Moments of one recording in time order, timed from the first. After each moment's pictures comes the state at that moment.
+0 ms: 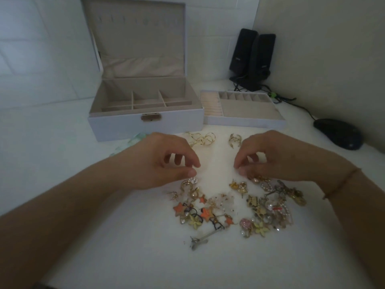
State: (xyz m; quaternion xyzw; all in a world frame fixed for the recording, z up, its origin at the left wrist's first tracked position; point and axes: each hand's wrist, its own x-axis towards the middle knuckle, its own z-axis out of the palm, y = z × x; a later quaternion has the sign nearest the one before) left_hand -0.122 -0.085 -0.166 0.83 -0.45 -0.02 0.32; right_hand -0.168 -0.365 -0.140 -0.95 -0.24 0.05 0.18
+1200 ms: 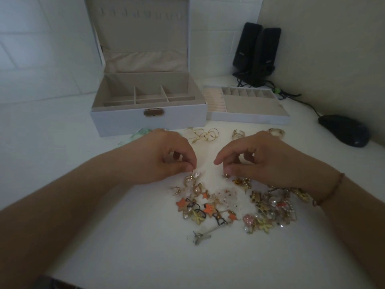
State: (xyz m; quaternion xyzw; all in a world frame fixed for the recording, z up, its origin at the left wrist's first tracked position) left_hand -0.118 -0.083 -0.168 0.84 -0.46 -0.02 0.27; right_hand -0.178 -0.335 -0.151 -0.91 -0.24 0.03 0.33
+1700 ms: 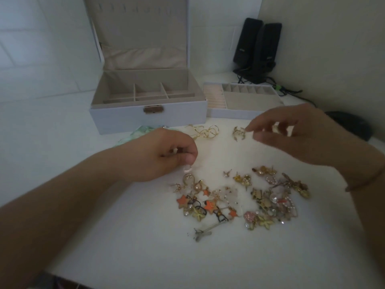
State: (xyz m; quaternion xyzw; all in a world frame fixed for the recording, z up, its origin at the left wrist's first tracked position) left_hand -0.122 -0.083 -0.166 0.83 -0.46 -0.05 0.30; right_hand -0.179 -0.373 -0.125 -0.94 -0.21 -0.11 0.26
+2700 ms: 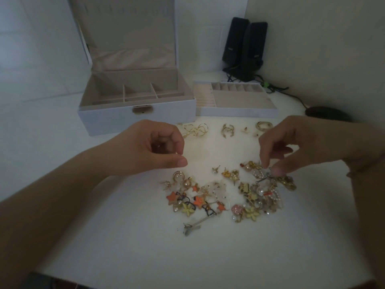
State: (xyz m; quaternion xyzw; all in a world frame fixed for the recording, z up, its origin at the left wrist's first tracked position) left_hand -0.128 -0.085 -0.158 0.80 -0.41 -0.09 0.43; right_hand -0.189 -0.402 -0.111 -0.87 -0.29 0.19 0.34
